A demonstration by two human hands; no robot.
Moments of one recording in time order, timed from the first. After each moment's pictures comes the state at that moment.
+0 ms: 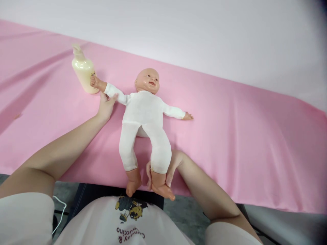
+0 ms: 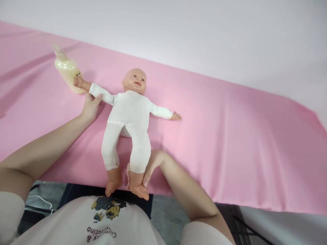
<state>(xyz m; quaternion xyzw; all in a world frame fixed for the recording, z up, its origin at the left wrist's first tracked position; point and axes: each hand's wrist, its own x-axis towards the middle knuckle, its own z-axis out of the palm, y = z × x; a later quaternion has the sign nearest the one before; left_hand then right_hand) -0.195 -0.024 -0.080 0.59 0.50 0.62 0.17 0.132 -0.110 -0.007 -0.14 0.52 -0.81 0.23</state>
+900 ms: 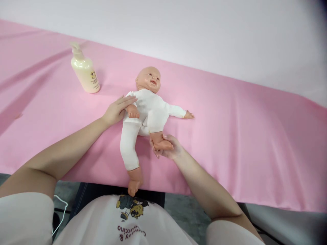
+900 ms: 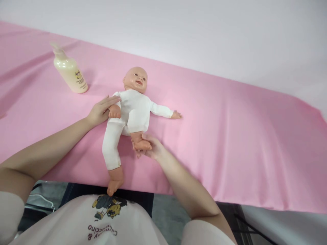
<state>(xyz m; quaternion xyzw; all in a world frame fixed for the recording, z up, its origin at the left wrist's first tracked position) -0.160 -0.072 -0.030 0.80 0.44 0.41 0.08 0.145 -0.104 -0.038 0.19 0.31 -0.92 -0.11</state>
